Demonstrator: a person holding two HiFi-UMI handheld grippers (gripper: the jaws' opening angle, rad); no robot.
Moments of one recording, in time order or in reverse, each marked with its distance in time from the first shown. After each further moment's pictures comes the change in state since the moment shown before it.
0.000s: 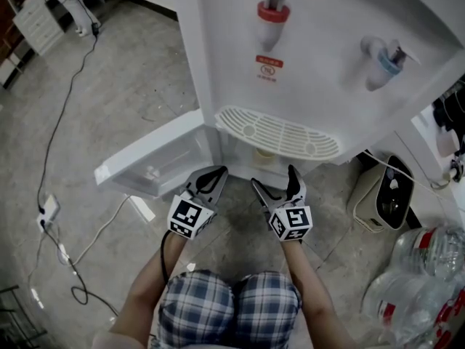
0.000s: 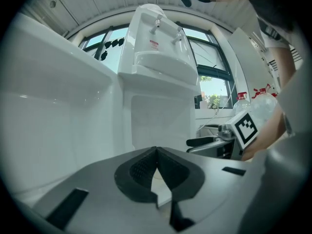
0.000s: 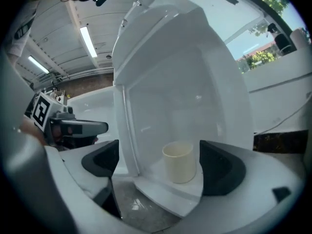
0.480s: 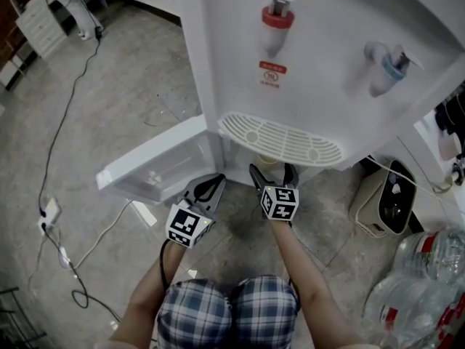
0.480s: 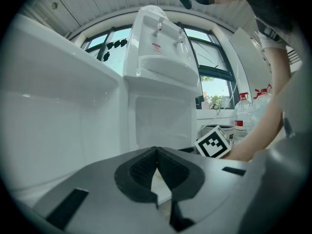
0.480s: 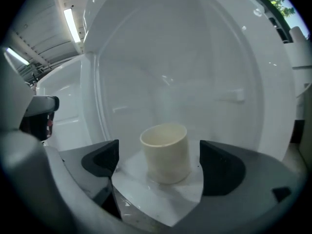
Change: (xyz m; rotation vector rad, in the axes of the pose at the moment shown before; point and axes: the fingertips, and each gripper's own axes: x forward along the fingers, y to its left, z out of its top) left arm -0.013 0.006 -0.010 -0.012 -0.004 0.026; right arm 0.068 -0.039 -0.046 0.036 0.143 -0.174
